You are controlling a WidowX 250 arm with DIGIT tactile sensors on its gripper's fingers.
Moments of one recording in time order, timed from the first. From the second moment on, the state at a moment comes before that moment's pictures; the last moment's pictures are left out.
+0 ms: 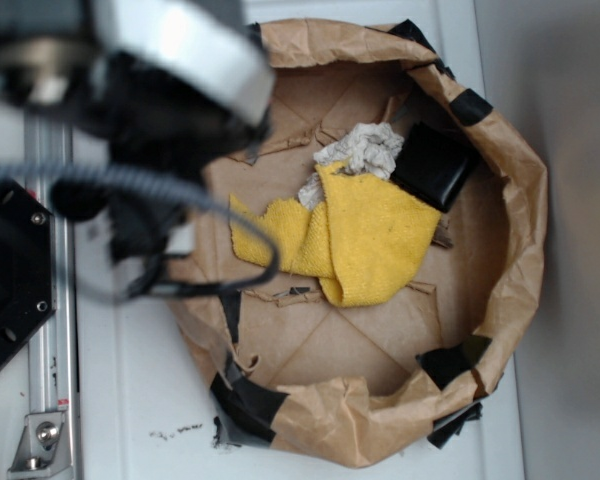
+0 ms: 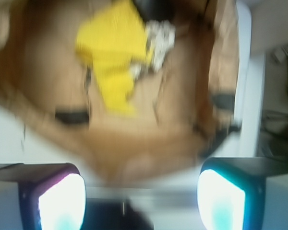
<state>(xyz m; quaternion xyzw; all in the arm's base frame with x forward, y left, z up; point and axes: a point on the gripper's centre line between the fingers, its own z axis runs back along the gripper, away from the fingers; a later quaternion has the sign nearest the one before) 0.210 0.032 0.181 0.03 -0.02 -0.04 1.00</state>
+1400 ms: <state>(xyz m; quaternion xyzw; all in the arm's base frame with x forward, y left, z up) 0.295 -0.051 0.059 -0.02 -0.09 -0.20 0.98</state>
